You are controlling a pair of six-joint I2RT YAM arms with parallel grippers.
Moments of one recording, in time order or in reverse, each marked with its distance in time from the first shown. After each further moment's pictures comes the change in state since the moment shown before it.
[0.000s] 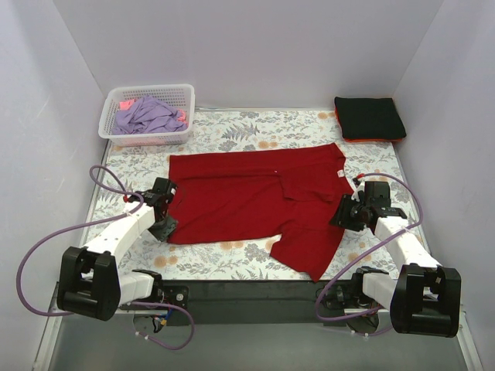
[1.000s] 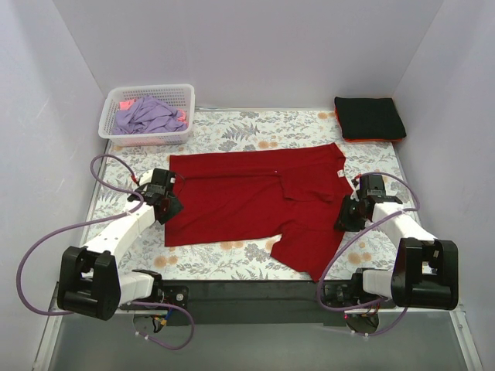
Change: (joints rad) left arm 0.000 -0.003 0.021 0.312 0.023 0.225; right arm 0.012 0.166 0.077 -0.079 0.116 0.017
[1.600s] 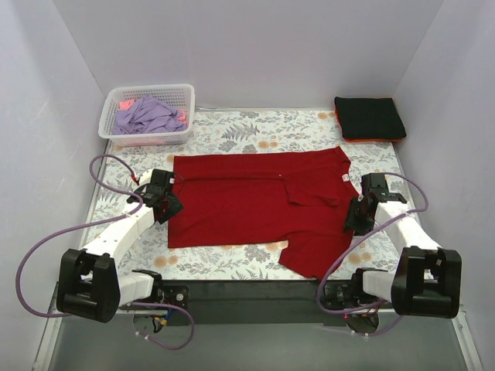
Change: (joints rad) left arm 0.000 -0.009 -0.022 0.038 -0.005 0.032; right arm 0.003 -0.025 0.062 -0.185 0.190 0.035
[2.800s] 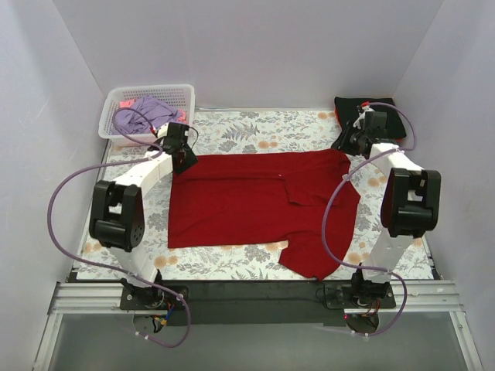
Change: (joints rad) left arm 0.000 0.515 0.526 0.140 0.038 0.060; right arm -0.028 0.588 0.622 0.559 -0.280 0.017
